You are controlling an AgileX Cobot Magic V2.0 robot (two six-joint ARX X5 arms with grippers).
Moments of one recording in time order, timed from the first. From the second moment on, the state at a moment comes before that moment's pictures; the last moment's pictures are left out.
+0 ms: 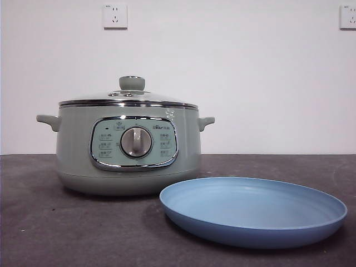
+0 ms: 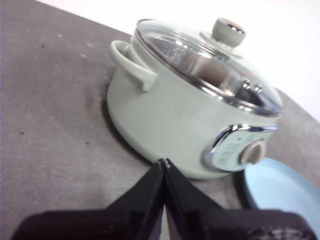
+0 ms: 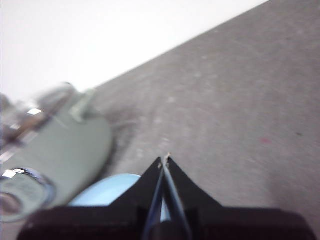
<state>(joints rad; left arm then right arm) -0.01 0.00 0.07 -0.25 0.37 -0.39 0.08 0.01 0.05 -0.17 -0.18 0.45</state>
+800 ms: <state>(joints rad) -0.01 0.32 0.60 -0.70 0.59 -0.23 0.09 0.60 0.84 -0.80 -0.56 0.10</state>
